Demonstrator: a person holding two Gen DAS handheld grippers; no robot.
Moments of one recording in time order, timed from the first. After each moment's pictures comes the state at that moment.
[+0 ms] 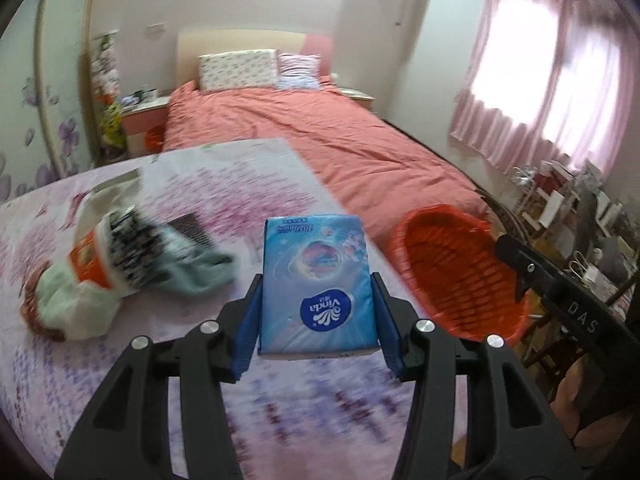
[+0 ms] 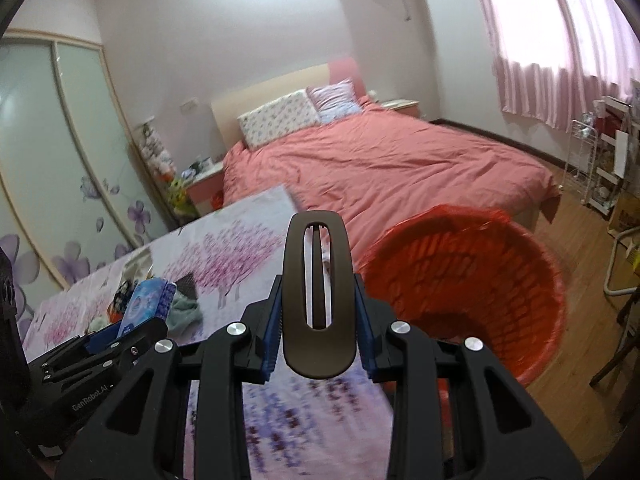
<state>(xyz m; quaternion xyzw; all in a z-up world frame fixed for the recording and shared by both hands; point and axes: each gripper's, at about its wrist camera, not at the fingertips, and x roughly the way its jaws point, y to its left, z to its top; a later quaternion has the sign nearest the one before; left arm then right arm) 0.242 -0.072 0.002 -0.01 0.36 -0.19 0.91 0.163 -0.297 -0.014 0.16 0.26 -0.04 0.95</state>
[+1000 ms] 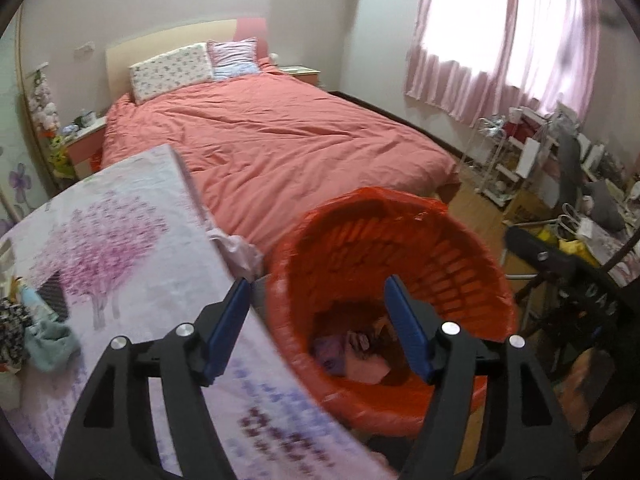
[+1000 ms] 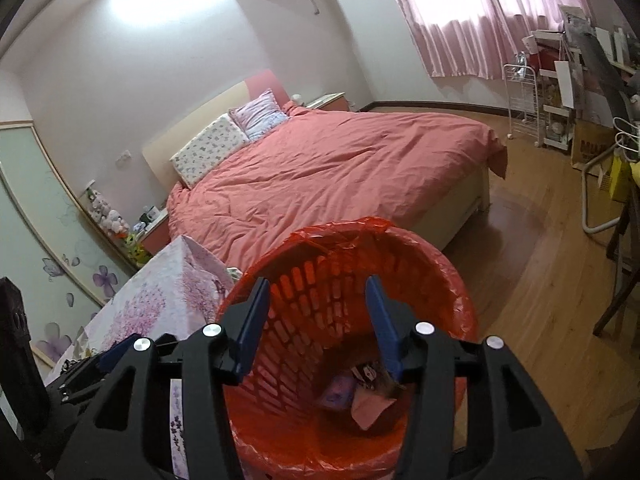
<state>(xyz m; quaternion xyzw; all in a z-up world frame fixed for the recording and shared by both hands) 0.295 -0.226 -0.041 0.07 0.37 -0.25 0.89 0.175 -0.417 -0.059 0.25 0.26 -0.13 0.92</state>
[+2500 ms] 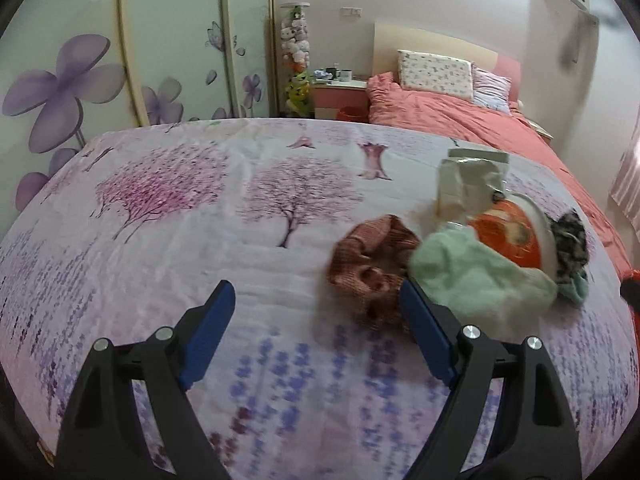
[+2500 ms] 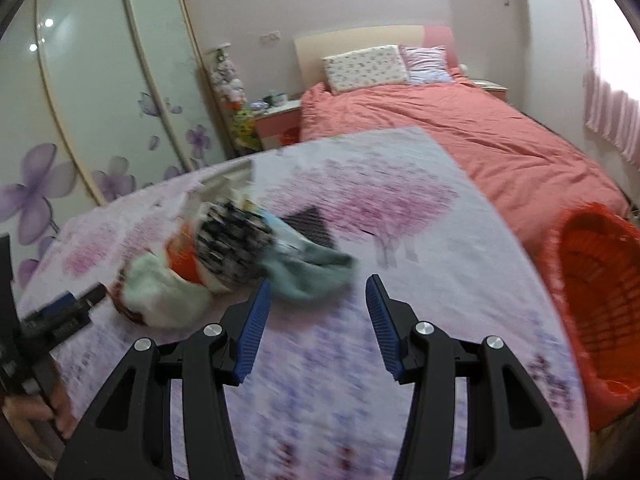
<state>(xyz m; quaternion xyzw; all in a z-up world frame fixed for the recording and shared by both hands) 0.255 0.220 -0.053 -0.06 0.37 0.14 0.92 0.242 -0.116 -0.040 0.08 0.34 0.12 0.93</state>
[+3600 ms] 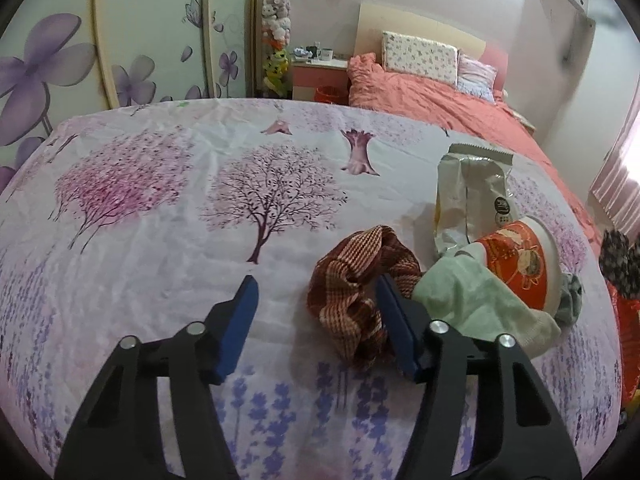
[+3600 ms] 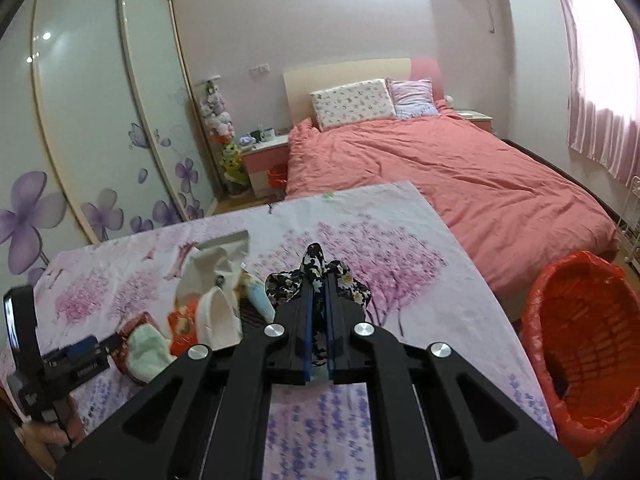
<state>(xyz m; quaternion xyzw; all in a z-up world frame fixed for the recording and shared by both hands) 0.299 0.227 -0.067 -0.09 0.41 0.09 0.90 0.252 -0.122 -0.014 0.07 0.29 0.07 0.95</state>
